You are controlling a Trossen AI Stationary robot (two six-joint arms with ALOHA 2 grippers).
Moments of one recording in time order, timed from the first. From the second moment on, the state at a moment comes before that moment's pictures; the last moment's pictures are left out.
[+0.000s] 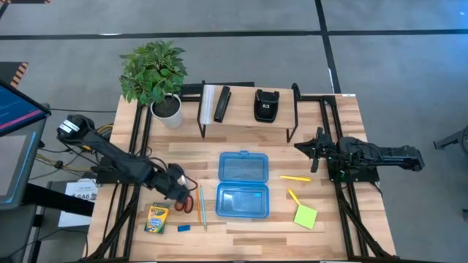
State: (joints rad) left arm -0.48 1.24 0.53 -0.49 -0.16 -1.44; right arm -0.01 0.00 0.09 -0.22 0.27 0.20
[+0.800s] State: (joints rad) left arm -0.33 1.37 0.54 -0.51 -0.08 -1.36; right arm -0.01 0.00 0.09 -0.22 0.27 0.20
